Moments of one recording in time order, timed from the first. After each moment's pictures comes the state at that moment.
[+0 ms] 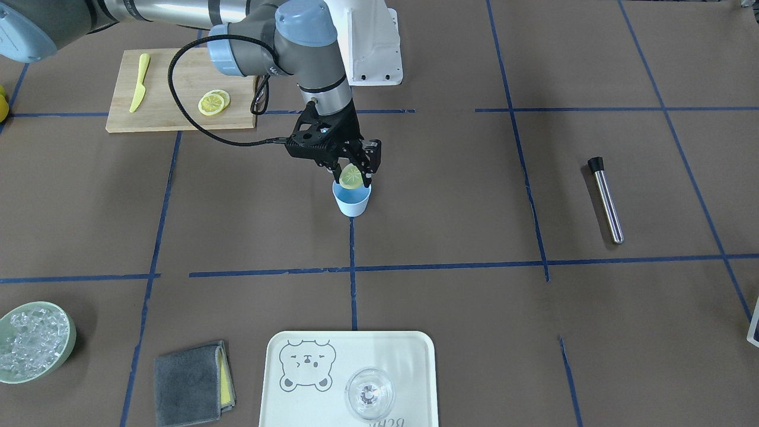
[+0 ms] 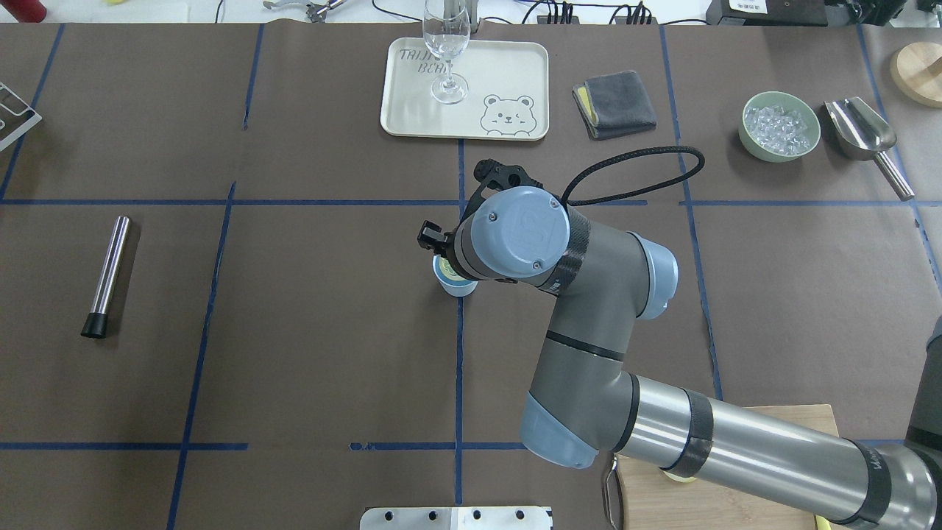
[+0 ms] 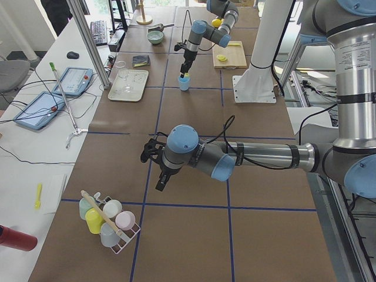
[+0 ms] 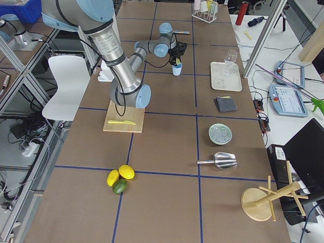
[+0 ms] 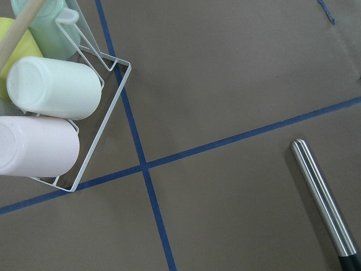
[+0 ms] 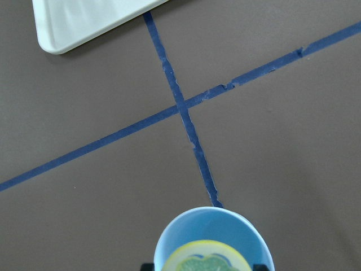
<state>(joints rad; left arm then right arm) -1.55 -1.40 -1.76 -2.02 -2.41 -0.05 0.45 -0.85 1.65 -1.37 1.65 1.68</state>
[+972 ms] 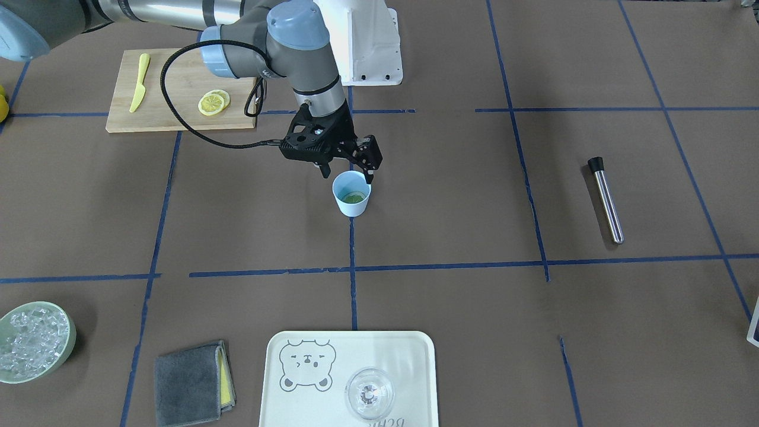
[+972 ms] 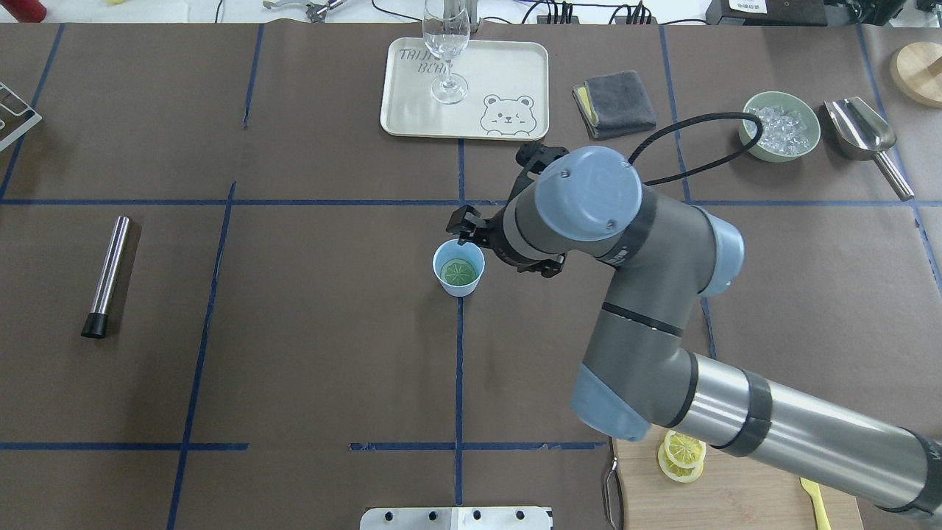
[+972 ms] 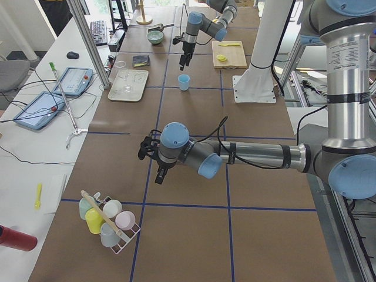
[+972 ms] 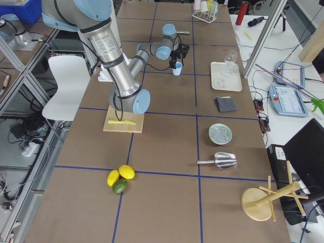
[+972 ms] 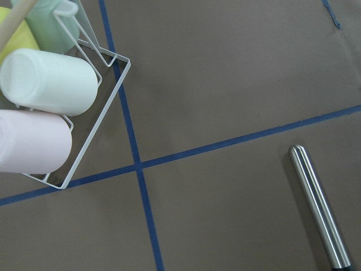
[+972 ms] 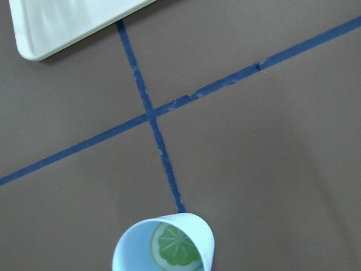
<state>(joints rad) -1.38 -1.48 -1.68 -2.12 -2.39 -0.36 0.55 -0.98 1.79 -1.37 1.83 1.61</state>
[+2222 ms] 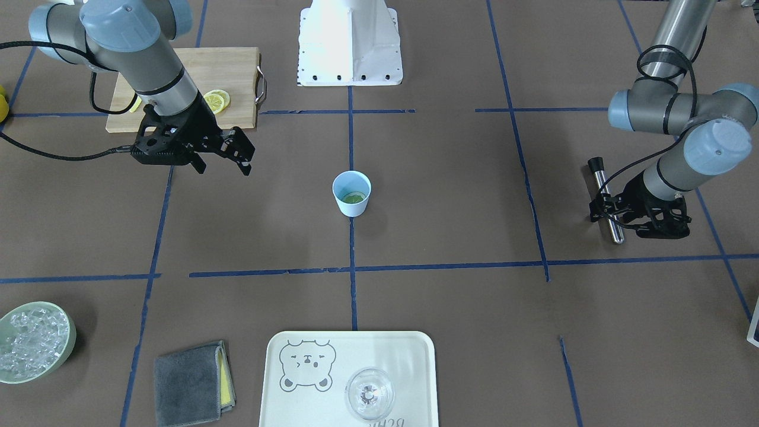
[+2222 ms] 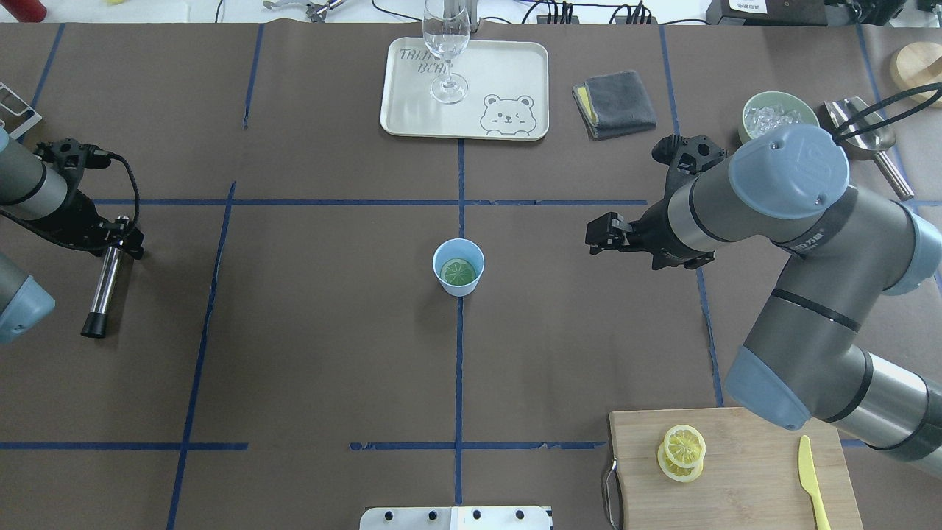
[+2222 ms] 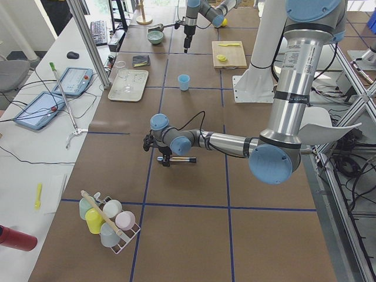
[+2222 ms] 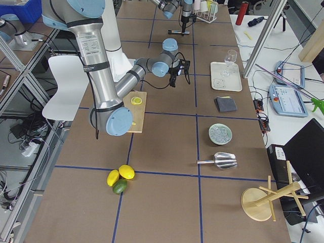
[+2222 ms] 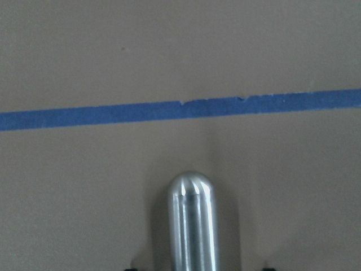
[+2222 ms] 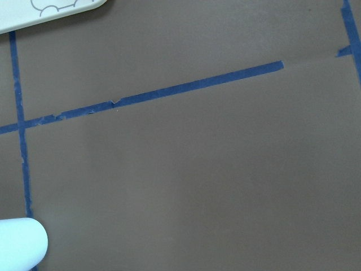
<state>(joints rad) -0.96 -1.74 -1.45 -2.01 -2.22 -0.68 0.67 -1.26 1.95 -1.37 1.96 1.35</state>
